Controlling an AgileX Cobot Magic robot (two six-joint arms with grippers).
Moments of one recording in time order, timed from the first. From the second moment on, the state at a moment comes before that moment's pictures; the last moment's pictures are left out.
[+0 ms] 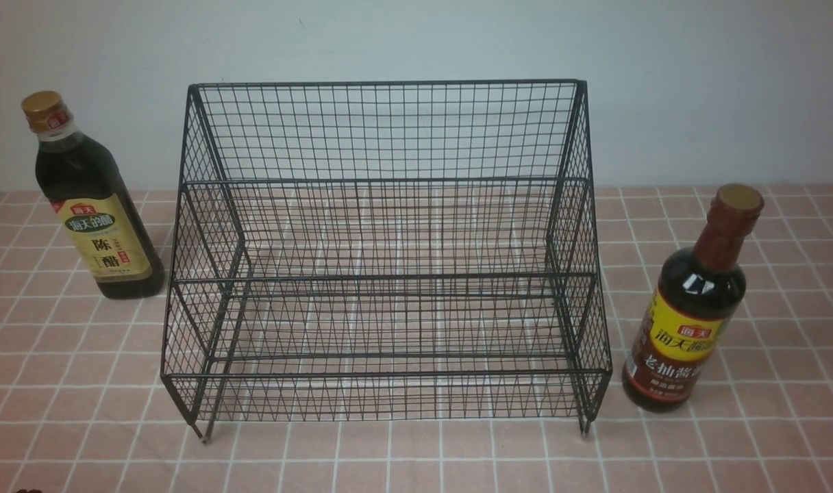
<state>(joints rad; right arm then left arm) 0.00 1.01 -1.06 0.60 0.79 -0.52 -0.07 -0.01 0.02 -0.01 0.39 0.01</state>
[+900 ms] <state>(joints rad) 0.12 1.34 -1.09 0.40 0.80 -0.47 -0.07 -0.01 0.02 -0.01 0.39 0.01</state>
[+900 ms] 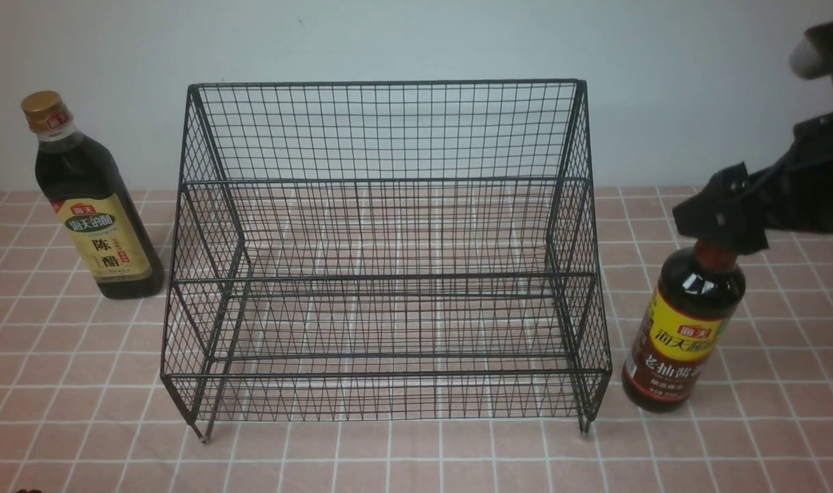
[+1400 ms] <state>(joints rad) 0.12 1.37 -1.11 0.37 0.84 -0.46 -0.07 -0.01 0.02 -0.01 0.39 0.01</state>
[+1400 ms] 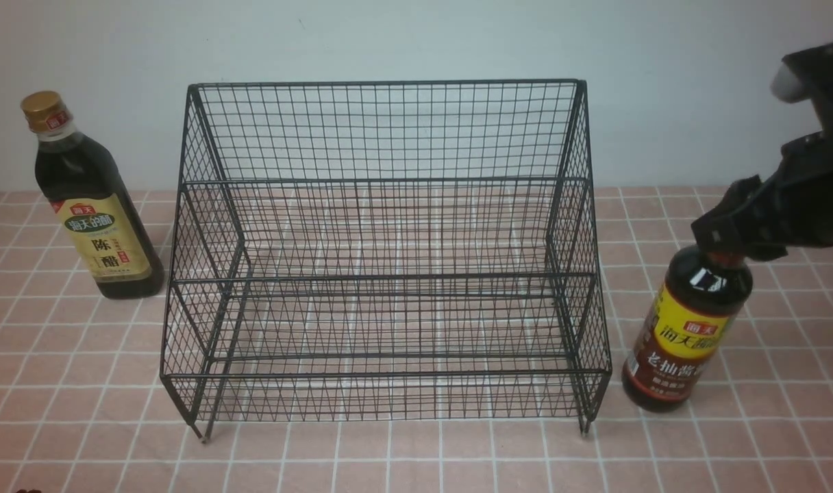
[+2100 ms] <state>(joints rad) 0.12 1.19 -1.67 0.43 1.07 -0.46 -0.07 -0.01 0.02 -0.01 0.39 0.01</state>
